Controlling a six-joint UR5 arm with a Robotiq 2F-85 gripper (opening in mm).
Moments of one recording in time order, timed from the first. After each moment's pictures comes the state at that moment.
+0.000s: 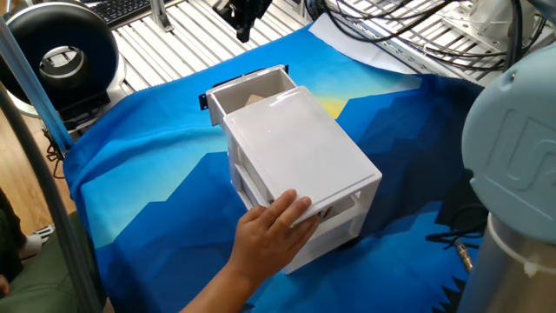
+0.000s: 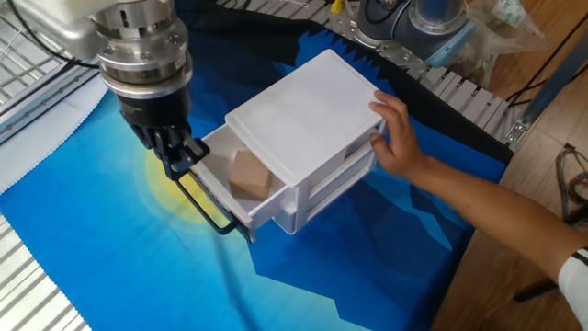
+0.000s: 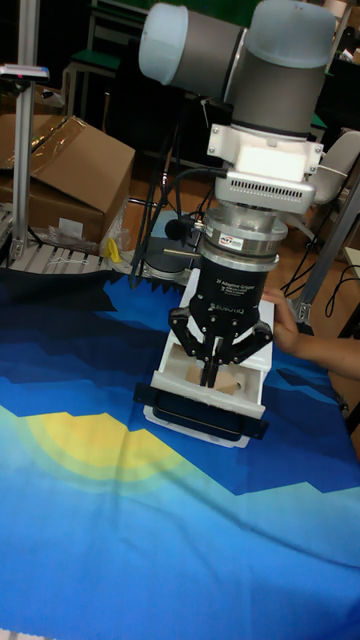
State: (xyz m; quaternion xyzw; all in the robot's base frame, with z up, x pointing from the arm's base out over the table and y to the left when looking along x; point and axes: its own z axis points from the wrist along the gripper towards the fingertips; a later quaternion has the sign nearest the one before) arm 0.651 0.043 0.237 0.04 1.00 0.04 0.08
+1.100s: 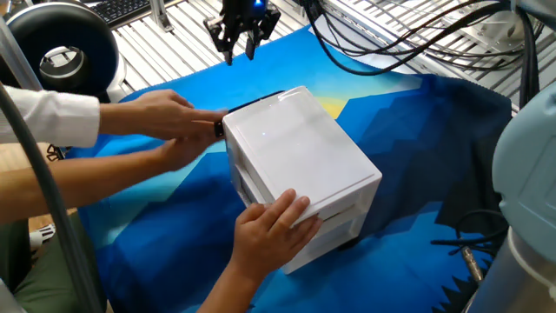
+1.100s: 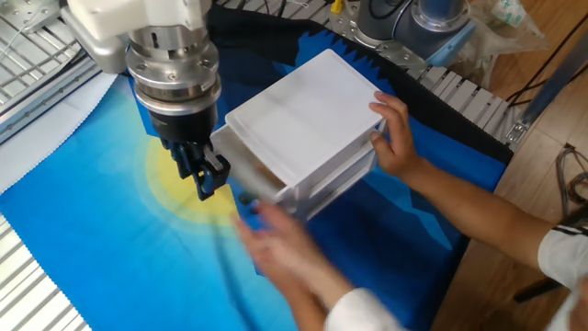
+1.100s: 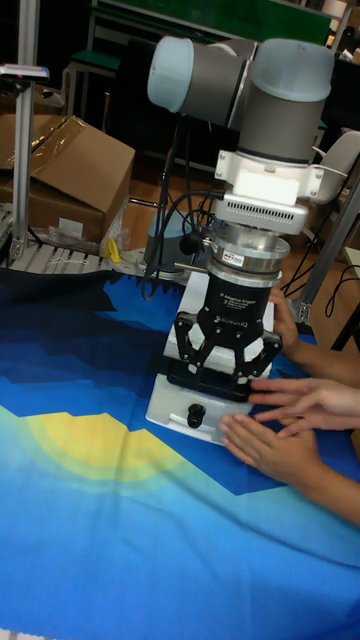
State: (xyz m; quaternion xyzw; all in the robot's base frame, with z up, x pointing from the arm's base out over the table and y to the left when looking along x) arm 0.634 0.055 0.210 0.09 0.99 0.04 0.08
